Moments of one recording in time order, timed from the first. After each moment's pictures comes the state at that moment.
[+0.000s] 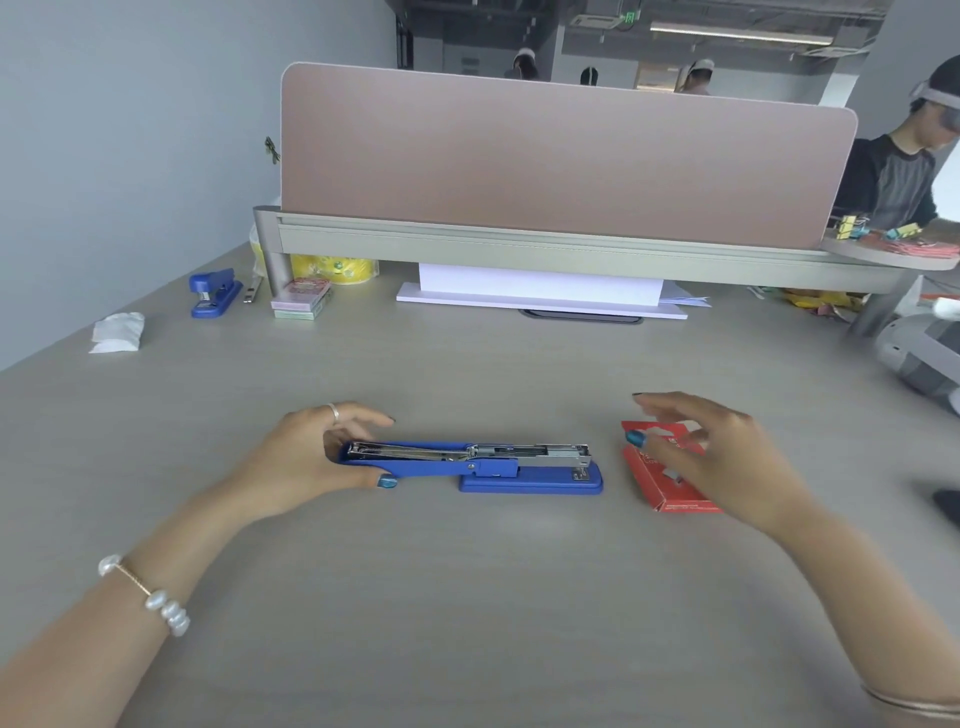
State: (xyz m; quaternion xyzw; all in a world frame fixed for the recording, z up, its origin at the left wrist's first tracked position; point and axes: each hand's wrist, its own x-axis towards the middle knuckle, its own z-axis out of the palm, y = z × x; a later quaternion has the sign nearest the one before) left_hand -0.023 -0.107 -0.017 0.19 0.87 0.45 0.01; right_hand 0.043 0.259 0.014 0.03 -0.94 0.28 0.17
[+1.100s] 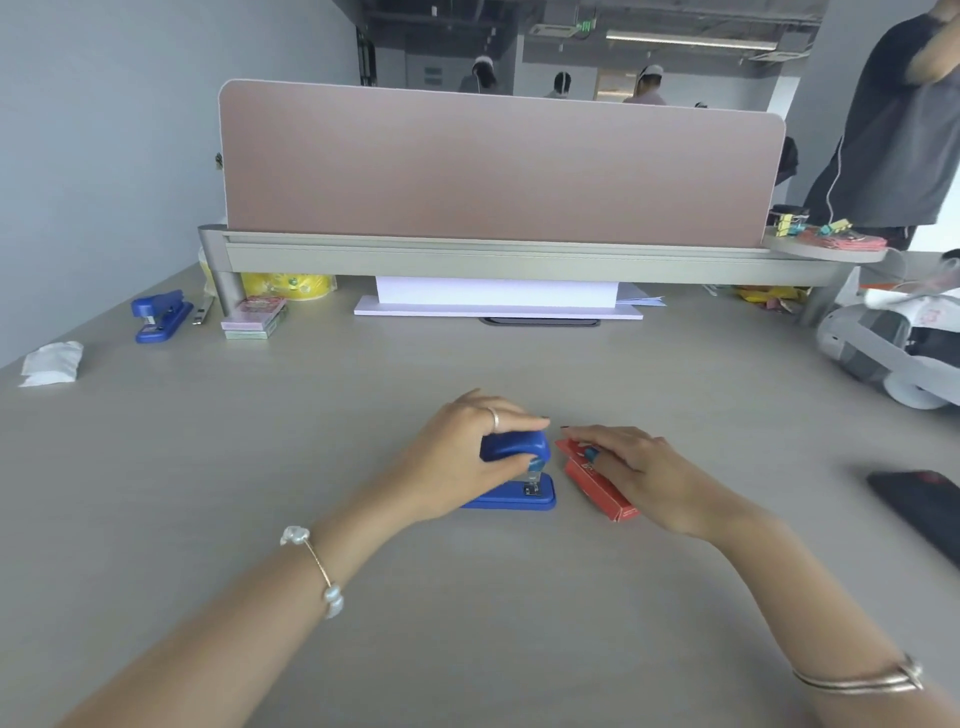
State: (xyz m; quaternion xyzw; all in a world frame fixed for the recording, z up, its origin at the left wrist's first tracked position) left_hand -0.010 0.046 0.009 0.40 0.83 0.38 -0.09; right_hand 0.043 0.259 0.007 0.07 -0.96 0.26 0.02
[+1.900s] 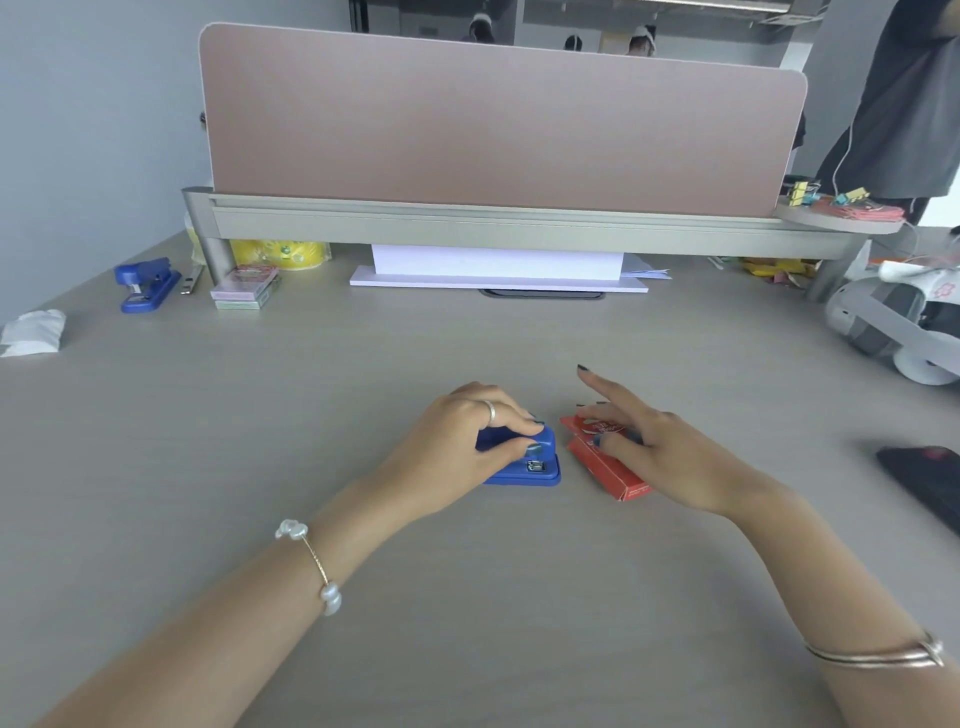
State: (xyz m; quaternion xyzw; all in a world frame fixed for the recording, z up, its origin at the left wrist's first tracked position) left_hand -0.006 0.043 -0.009 0.39 0.83 0.39 -0.11; right_hand 0.043 0.264 0.008 0.07 -0.95 0.31 -0.01
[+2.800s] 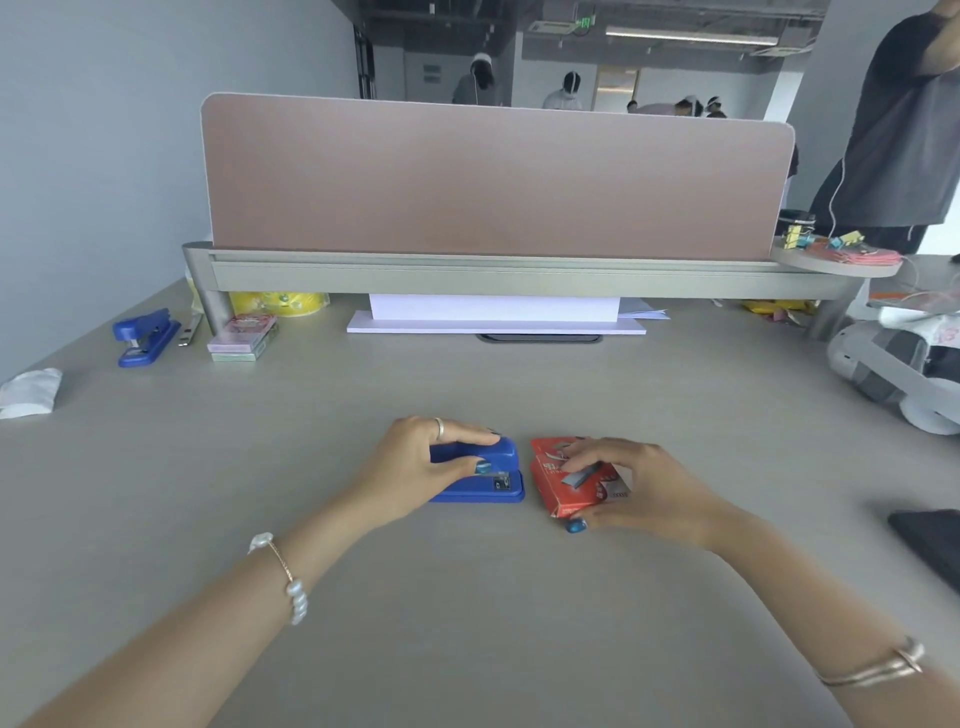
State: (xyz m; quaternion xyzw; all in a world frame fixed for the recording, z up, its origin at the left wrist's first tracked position) left_hand -0.060 0.027 -0.002 0.30 0.84 0.46 -0.01; right_hand 0.006 0.279 0.007 0.11 -0.93 0.36 0.00
